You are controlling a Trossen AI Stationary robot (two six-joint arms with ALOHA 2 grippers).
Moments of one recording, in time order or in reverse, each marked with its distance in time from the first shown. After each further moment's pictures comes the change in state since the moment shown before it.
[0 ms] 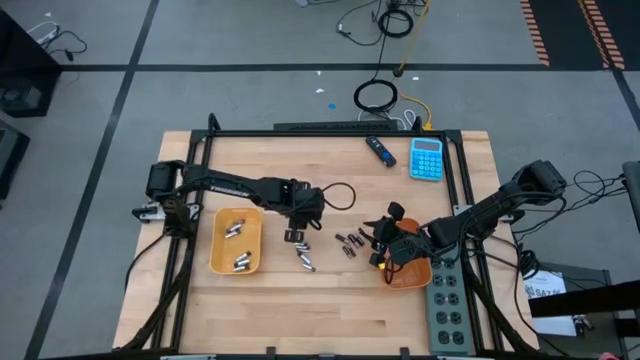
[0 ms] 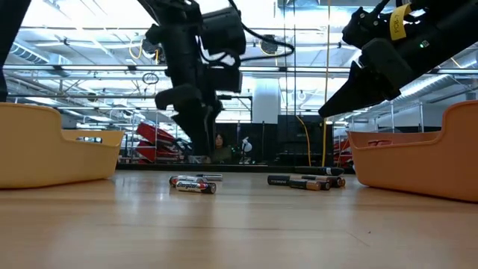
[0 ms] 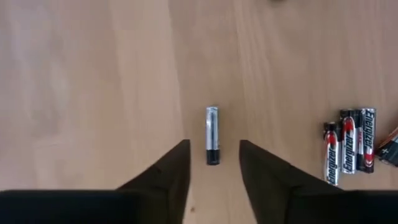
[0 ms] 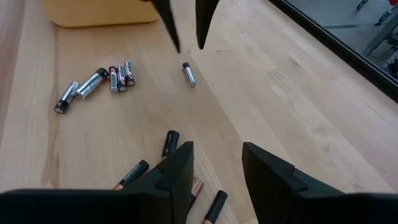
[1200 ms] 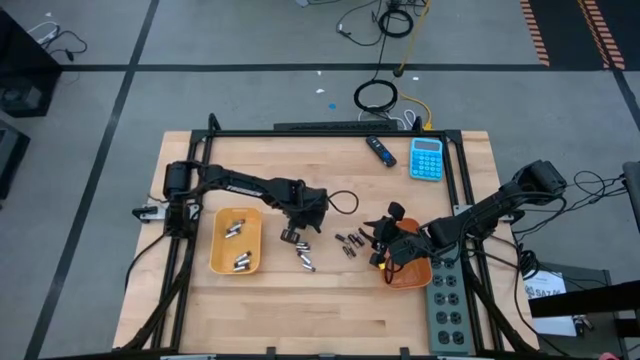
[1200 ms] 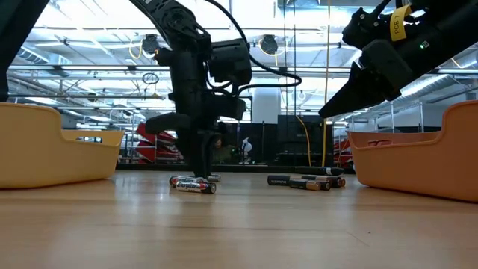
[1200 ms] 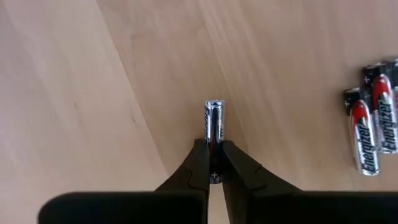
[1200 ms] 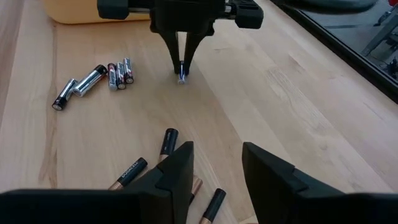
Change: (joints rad) left arm 0.038 0.147 0.004 -0.007 0.094 0.247; right arm 0.000 0.000 0.000 -0.007 0.000 -0.003
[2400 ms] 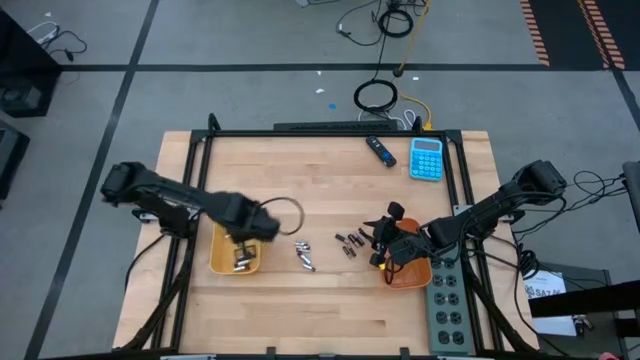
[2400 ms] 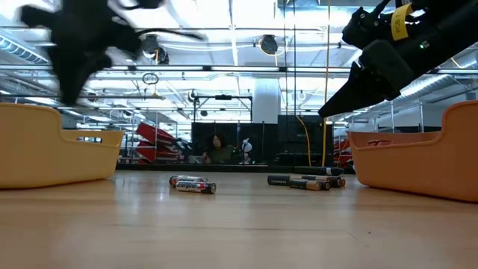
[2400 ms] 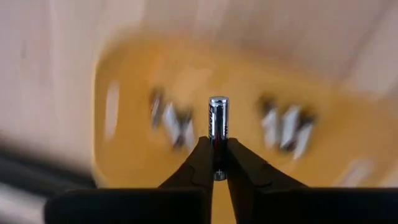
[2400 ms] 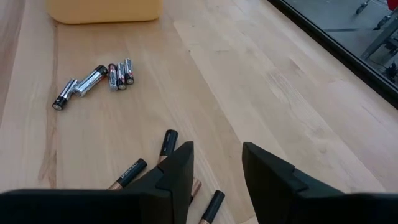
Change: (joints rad) left arm -0.299 -0.476 -0.097 -0.703 -0.082 -0.984; right arm 0.000 0.000 0.000 0.006 0.001 -0.019
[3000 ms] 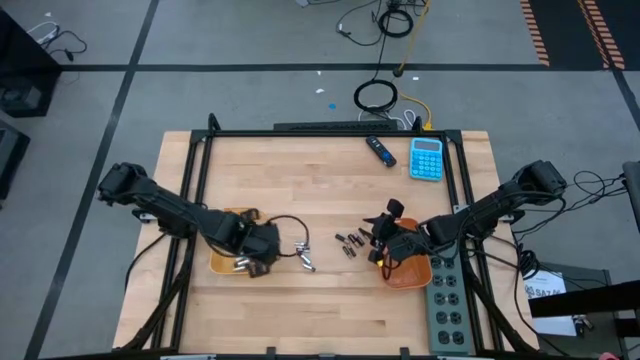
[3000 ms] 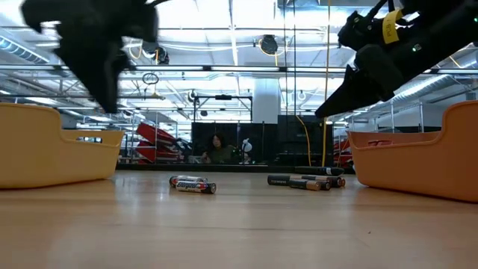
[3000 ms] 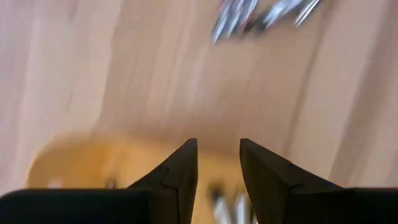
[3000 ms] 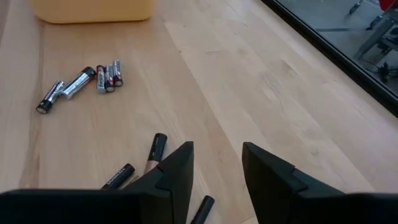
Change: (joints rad) left arm -0.155 -0.012 -0.095 0.433 -0.171 -0.041; right arm -0.033 0.000 0.000 0.008 -0.005 -0.026
